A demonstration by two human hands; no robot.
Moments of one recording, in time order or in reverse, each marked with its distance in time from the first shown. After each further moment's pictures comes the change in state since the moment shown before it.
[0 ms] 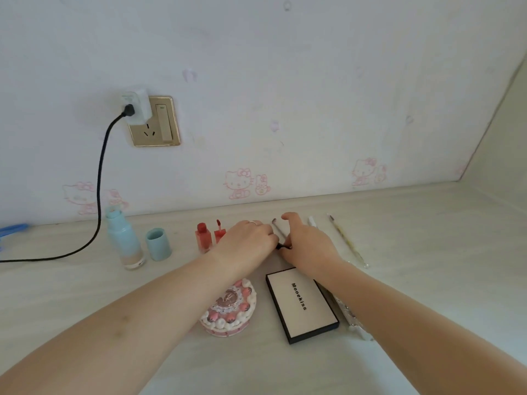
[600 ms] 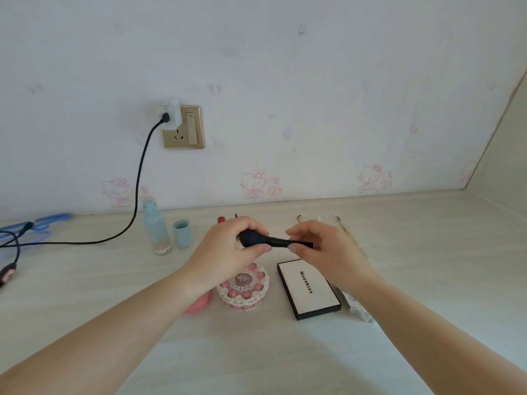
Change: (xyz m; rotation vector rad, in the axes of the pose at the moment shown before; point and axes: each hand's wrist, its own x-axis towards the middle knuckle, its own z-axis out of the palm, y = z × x) left_hand -0.090 0.008 -0.052 -1.114 0.348 -0.431; right_hand -0.072 -0.019 -0.038 0.671 0.079 -0.090
